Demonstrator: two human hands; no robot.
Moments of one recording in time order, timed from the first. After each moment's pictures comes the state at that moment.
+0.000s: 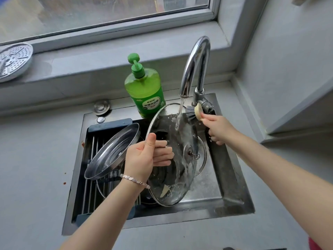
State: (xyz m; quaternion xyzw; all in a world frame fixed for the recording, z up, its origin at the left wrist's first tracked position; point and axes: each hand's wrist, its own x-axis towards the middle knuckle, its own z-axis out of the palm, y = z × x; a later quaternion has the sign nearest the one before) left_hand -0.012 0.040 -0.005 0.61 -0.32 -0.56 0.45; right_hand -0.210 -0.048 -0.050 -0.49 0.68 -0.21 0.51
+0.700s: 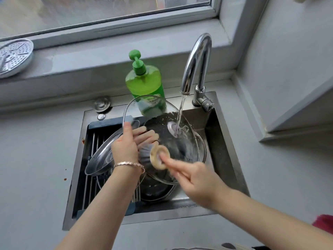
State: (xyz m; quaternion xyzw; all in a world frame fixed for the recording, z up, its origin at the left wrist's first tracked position) left_hand -0.001 0.022 -0.002 0.65 -0.17 -0.48 0.56; right_hand -0.157 0.080 -0.026 -0.74 0.44 -0.22 0.45
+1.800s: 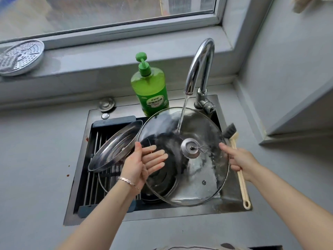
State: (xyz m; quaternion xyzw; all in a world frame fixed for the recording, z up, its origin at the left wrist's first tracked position) left_hand 0.017 0.060 -0.036 0.59 -0.14 -0.65 0.47; right_hand -0.253 0.028 -0.094 -0.21 0.67 -0.32 0.63
